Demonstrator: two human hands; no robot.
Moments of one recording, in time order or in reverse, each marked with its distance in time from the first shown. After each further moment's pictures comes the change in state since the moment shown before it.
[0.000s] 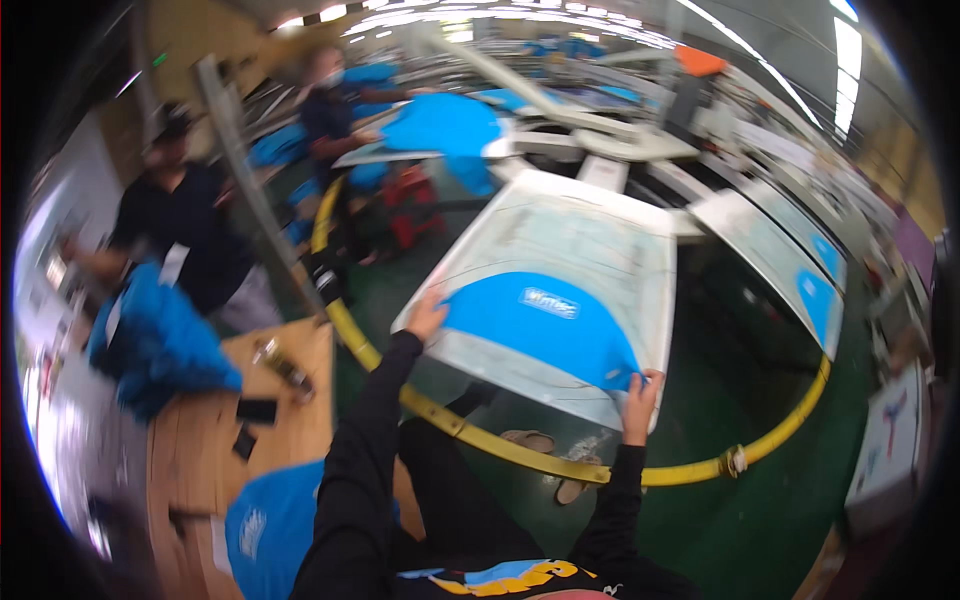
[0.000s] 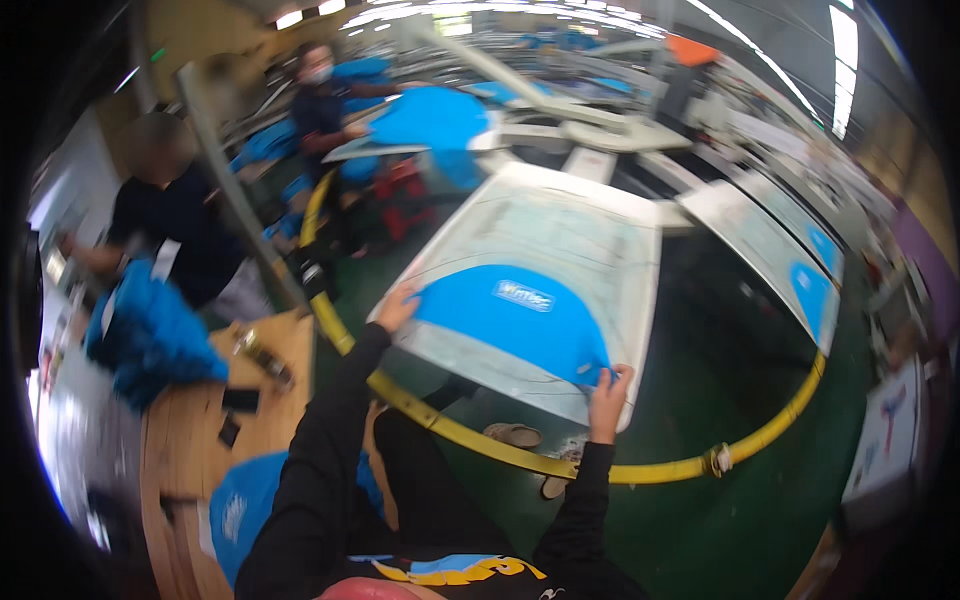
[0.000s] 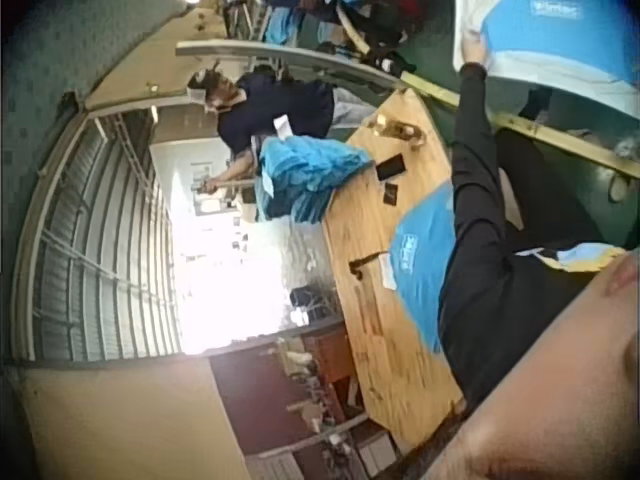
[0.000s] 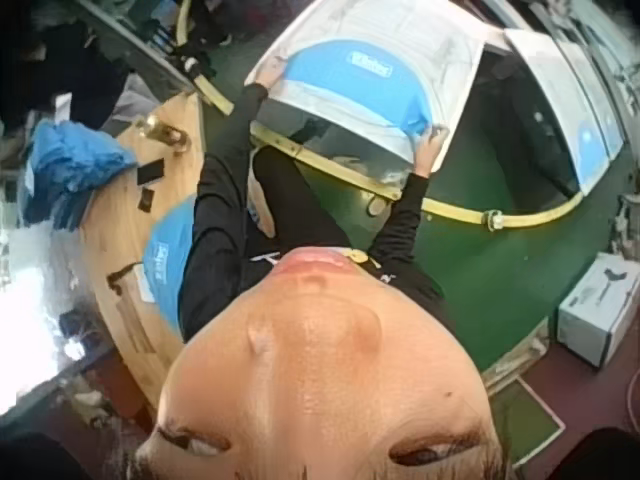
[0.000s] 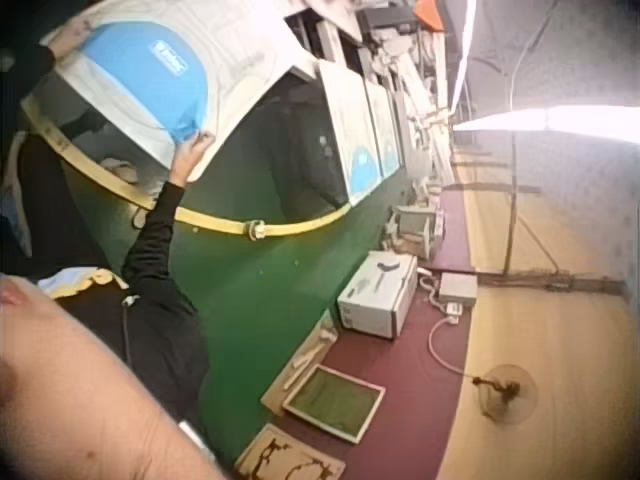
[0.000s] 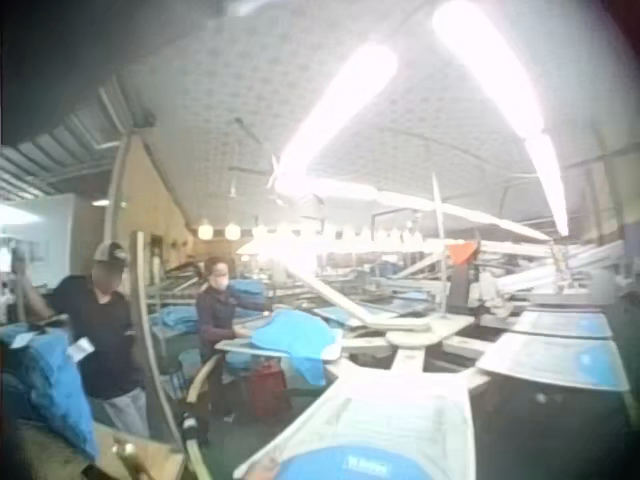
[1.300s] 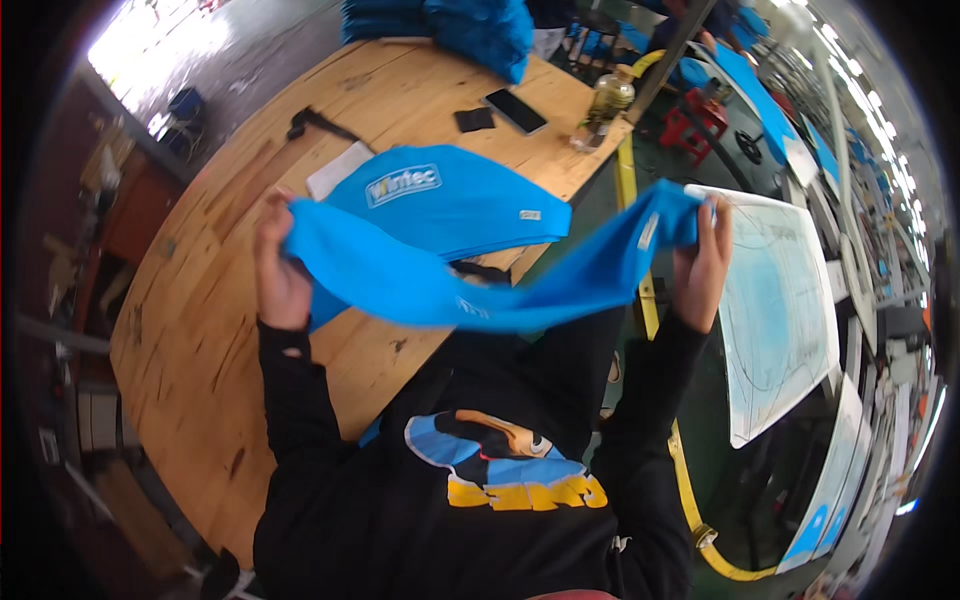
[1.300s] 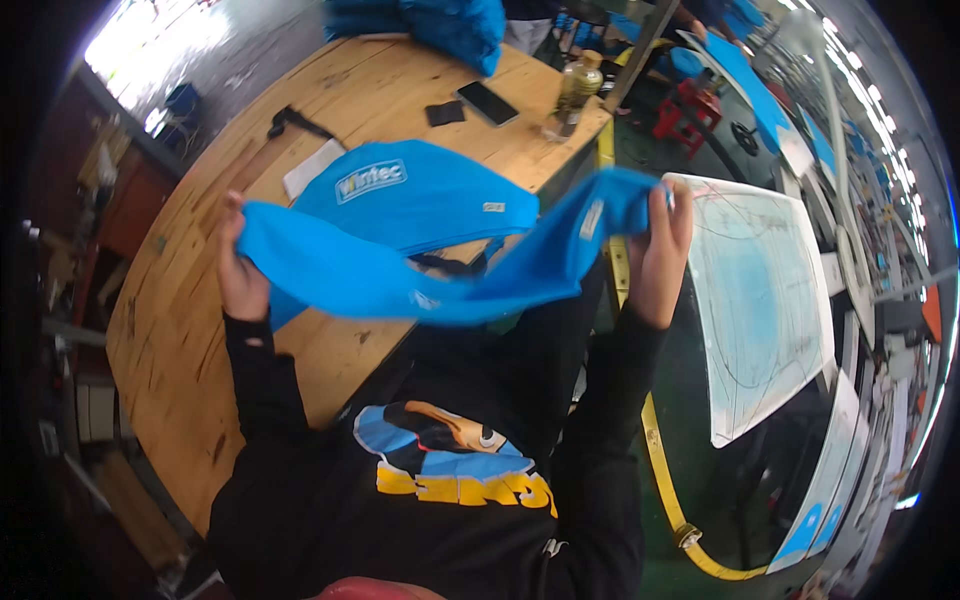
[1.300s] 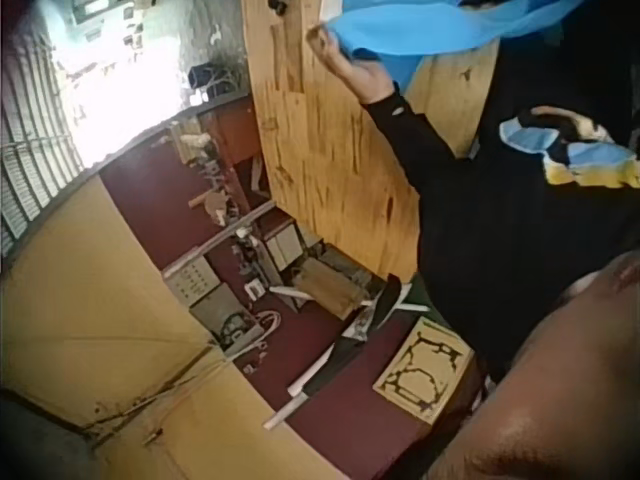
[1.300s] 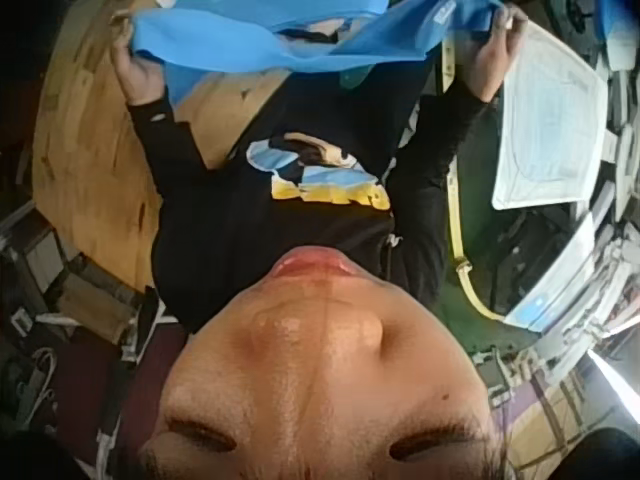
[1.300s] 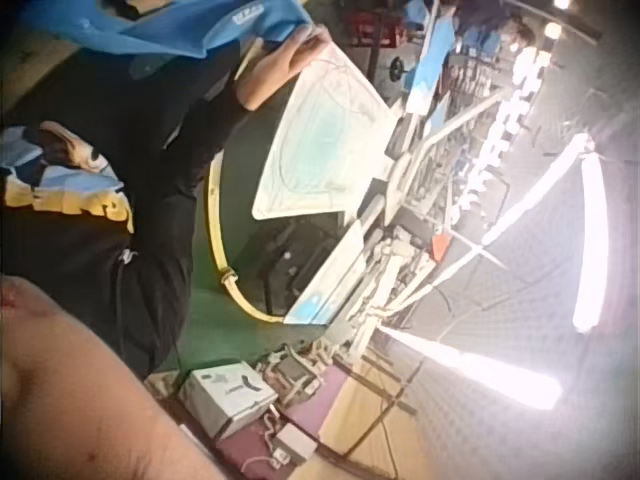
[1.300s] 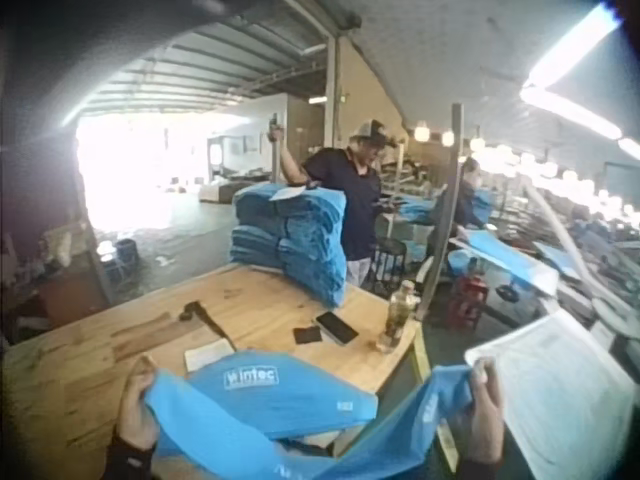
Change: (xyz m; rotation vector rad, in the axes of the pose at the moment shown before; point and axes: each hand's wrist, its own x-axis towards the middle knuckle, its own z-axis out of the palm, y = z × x) left_hand -0.580 0.317 -0.268 -0.545 1.443 -0.206; right_hand -0.206 -0.271 0.157 1.019 -1.210 0.226
